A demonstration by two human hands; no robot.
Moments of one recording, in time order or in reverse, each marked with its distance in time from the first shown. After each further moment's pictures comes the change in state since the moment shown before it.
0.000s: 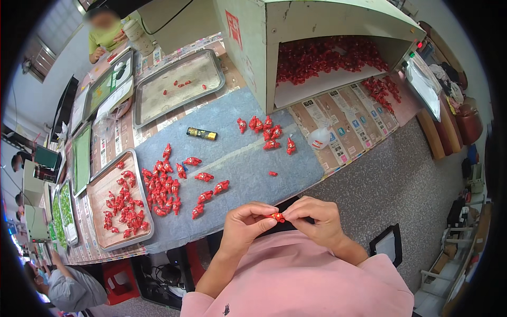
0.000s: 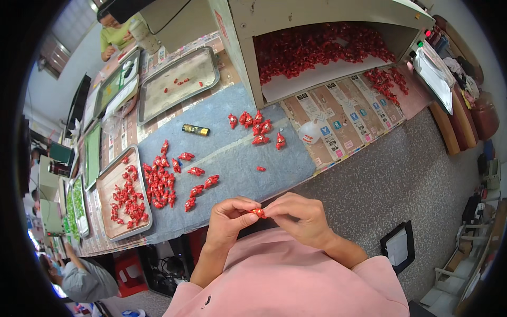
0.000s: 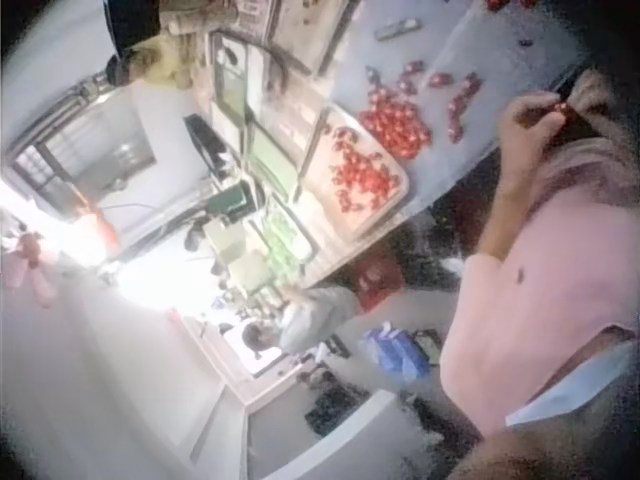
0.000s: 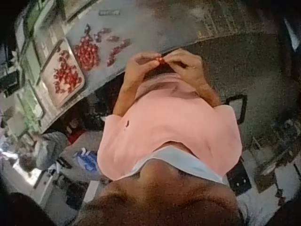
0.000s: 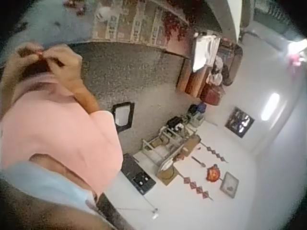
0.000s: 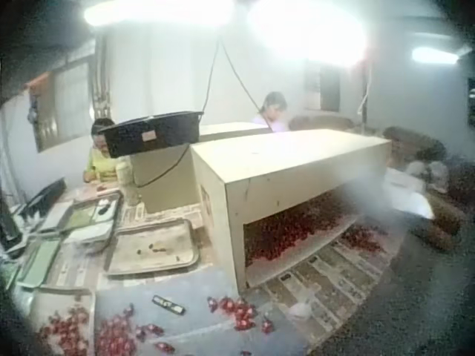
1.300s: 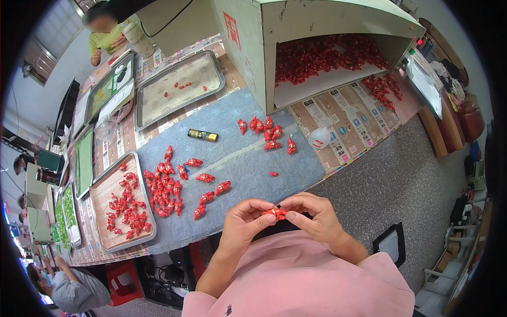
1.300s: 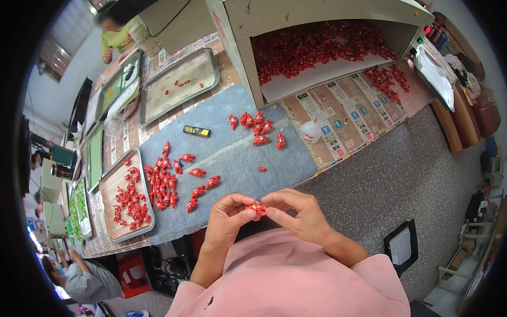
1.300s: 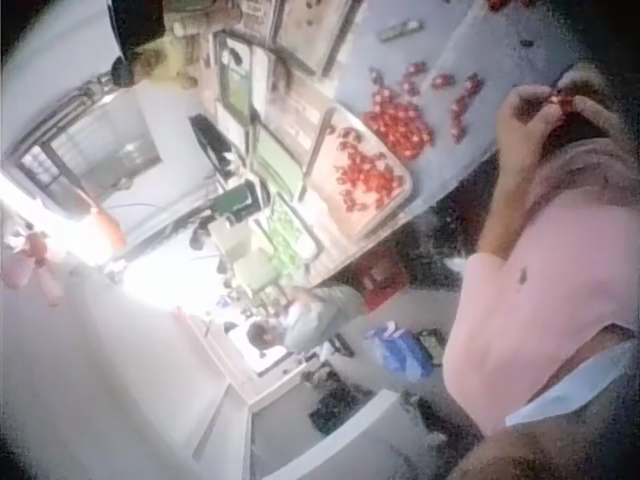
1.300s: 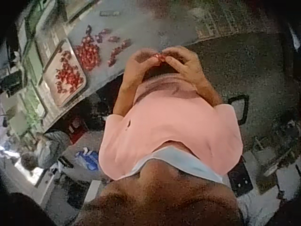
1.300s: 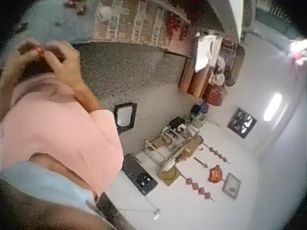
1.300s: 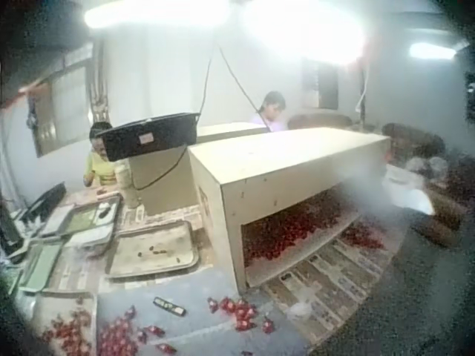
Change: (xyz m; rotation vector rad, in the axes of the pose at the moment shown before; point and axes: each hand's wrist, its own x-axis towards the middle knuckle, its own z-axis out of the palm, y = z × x) left_hand 0.004 0.013 0.009 -0.028 0.090 -0.095; right_hand 0.003 0.000 0.003 0.160 -0.005 0.281
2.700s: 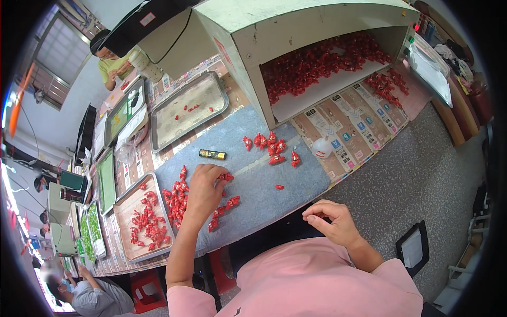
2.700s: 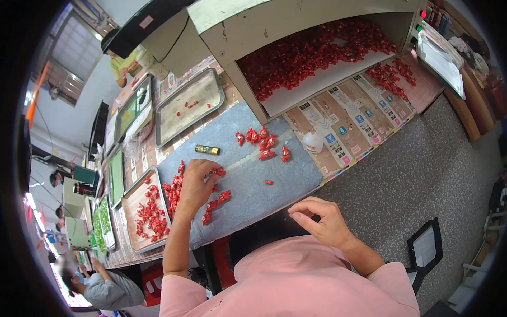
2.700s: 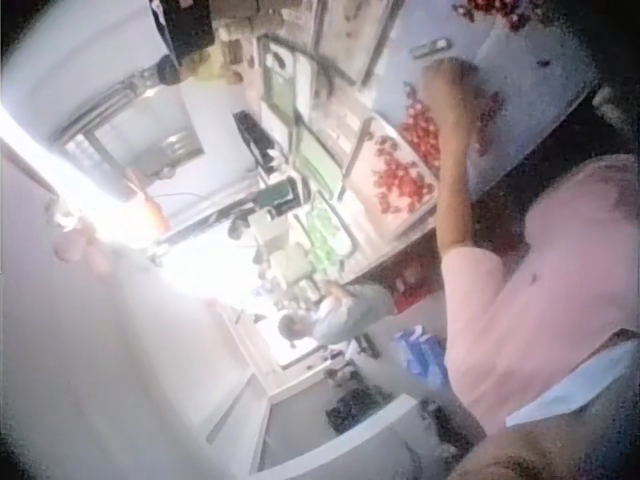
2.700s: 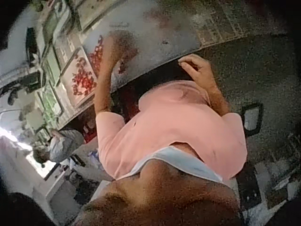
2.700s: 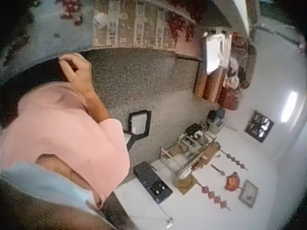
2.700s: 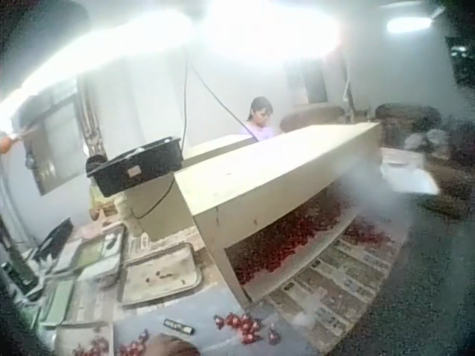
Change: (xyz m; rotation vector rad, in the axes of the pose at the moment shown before) left_hand 0.078 0.100 -0.058 1.689 0.073 0.505; right_hand -0.013 0.021 -0.031 -0.034 0.062 -0.005
